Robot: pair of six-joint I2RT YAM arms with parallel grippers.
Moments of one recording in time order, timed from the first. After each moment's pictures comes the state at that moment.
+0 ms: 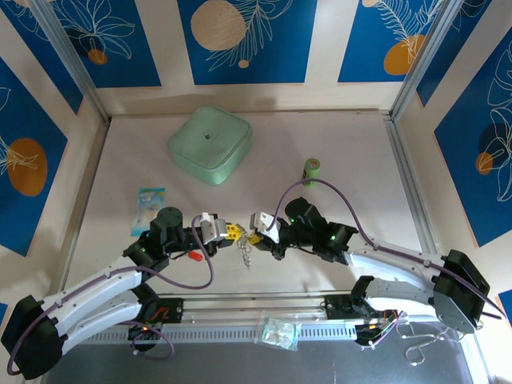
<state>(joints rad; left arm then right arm) -0.73 0.81 0.38 0.19 0.60 0.28 0.93 1.11 0.60 -0.09 -0.39 -0.29</state>
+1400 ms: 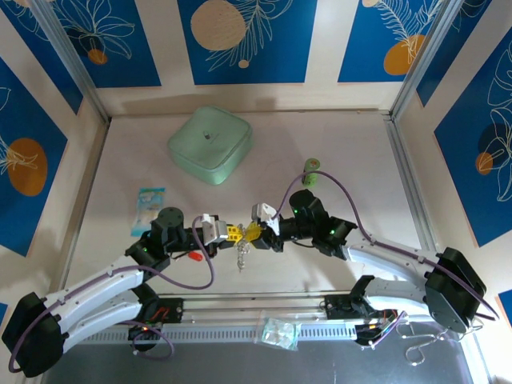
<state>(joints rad) -0.73 0.84 0.37 0.23 0.65 0.29 0.84 1.13 0.61 0.05 -0.61 -0.19</state>
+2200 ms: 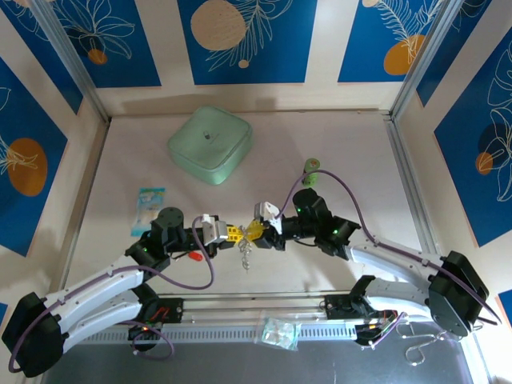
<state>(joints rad) -0.73 0.84 0.37 0.23 0.65 0.29 0.82 1.11 0.61 0.05 -0.63 -0.21</state>
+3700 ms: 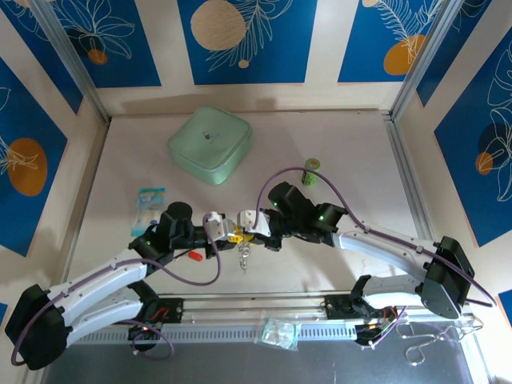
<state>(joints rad) -0.73 0.91 0.44 0.04 0.59 0.37 0.94 1.24 0.90 -0.44 -0.39 -0.55</state>
